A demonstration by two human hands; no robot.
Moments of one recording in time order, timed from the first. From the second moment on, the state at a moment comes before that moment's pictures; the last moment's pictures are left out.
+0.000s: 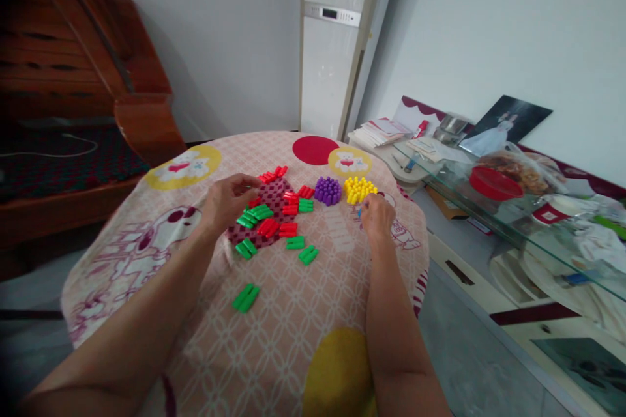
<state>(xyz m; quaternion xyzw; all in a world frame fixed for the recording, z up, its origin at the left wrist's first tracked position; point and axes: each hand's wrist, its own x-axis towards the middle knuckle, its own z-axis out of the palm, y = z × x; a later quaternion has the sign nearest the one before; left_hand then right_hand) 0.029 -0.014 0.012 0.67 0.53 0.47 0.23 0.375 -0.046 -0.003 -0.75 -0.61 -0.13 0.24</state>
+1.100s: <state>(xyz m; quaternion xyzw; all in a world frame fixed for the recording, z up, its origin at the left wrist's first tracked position) 0.089 0.124 -0.009 0.79 0.59 0.12 0.12 0.291 -0.044 -0.041 -0.63 -0.75 0.04 0.19</state>
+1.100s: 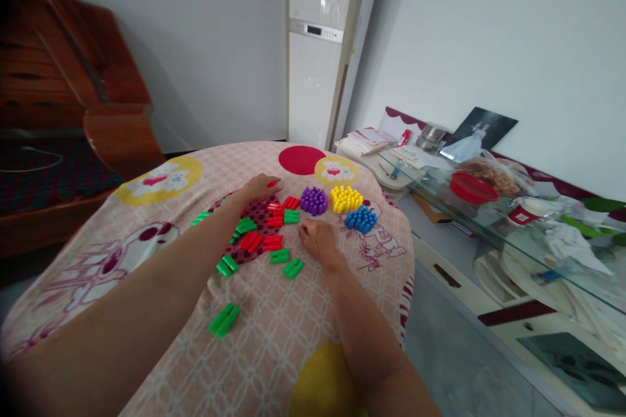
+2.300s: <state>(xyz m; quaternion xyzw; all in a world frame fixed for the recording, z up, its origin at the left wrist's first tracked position) 0.042 0.013 -0.005 0.86 0.45 0.13 0.22 0.265 -0.058 -0.029 -0.53 -0.83 0.10 0.13</state>
